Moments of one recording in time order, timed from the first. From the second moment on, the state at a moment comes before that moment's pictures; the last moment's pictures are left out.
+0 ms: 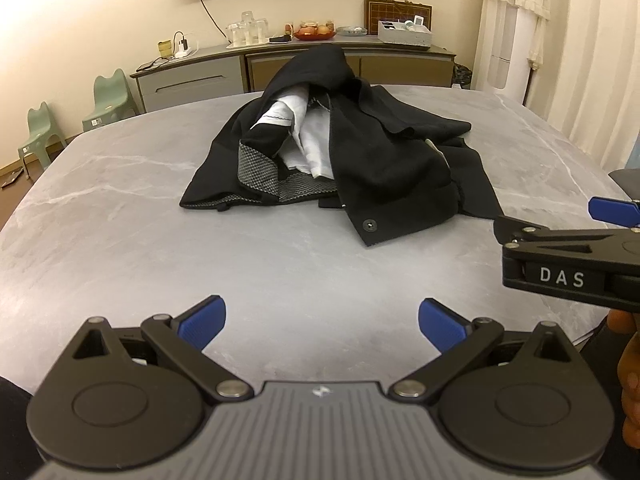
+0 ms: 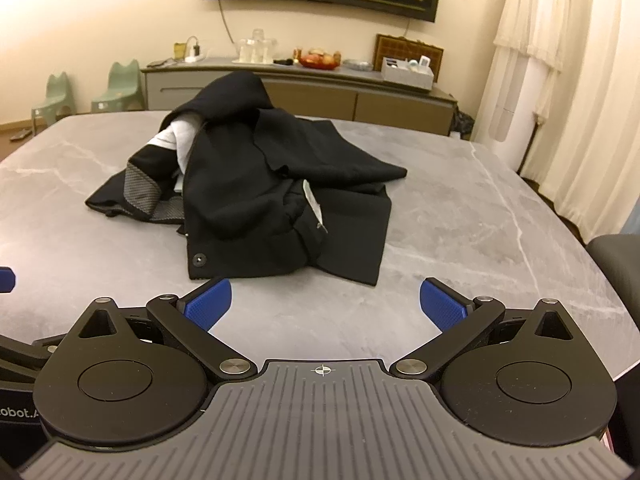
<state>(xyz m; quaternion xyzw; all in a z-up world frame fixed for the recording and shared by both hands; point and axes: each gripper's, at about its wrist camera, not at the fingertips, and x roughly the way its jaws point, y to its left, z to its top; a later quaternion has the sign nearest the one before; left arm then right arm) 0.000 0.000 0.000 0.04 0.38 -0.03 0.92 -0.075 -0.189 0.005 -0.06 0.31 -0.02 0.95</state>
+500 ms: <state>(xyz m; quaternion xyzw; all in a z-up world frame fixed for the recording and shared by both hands) 0.002 -0.005 -0.004 0.06 0.40 -0.06 0.91 -0.076 -0.200 -0.001 -0.04 0.30 -0.04 0.95</state>
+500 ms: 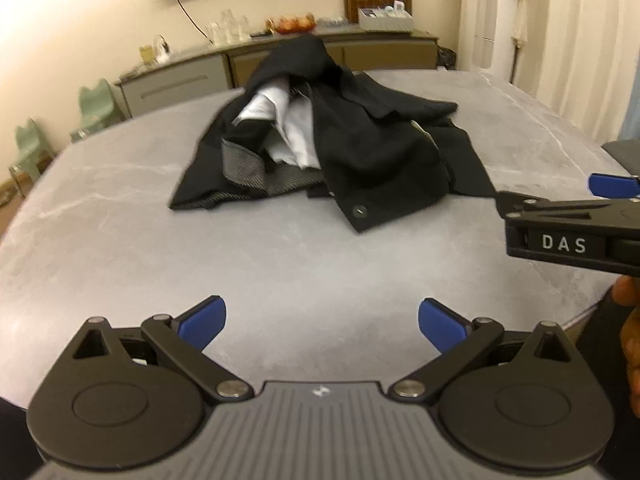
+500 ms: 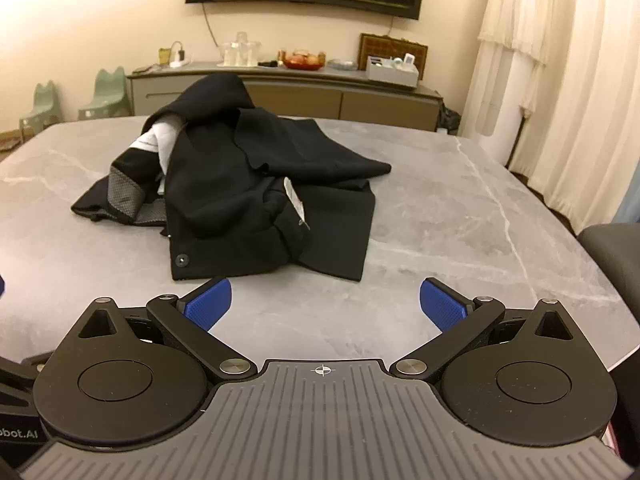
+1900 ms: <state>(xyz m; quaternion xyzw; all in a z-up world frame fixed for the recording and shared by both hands) 0.311 0.082 0.011 0.02 0.34 0.02 0.94 0.129 -0.169 -0.036 -0.07 0.34 0.06 0.94</state>
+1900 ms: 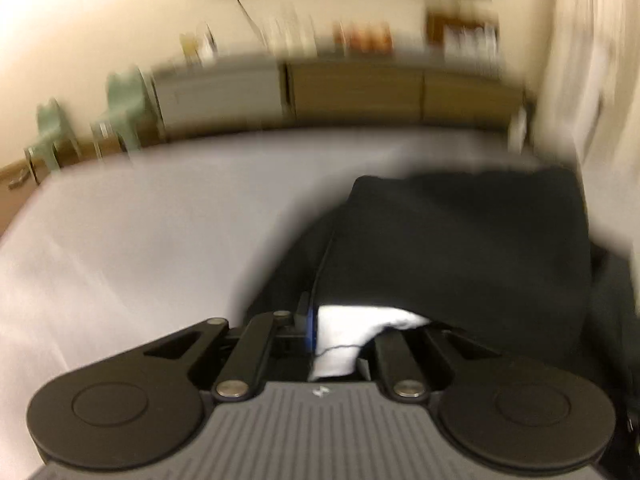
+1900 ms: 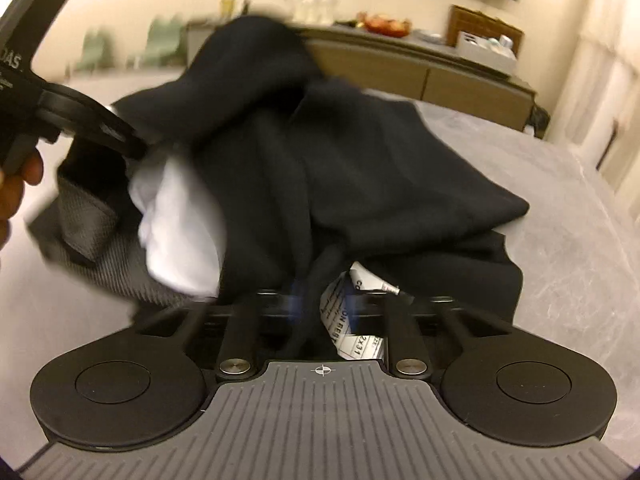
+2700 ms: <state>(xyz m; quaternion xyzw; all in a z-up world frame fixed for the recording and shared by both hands) 0.268 0.129 0.037 0.01 0.38 -0.03 0.93 0.212 -0.092 -0.013 -0.17 0.34 0.14 0.92</state>
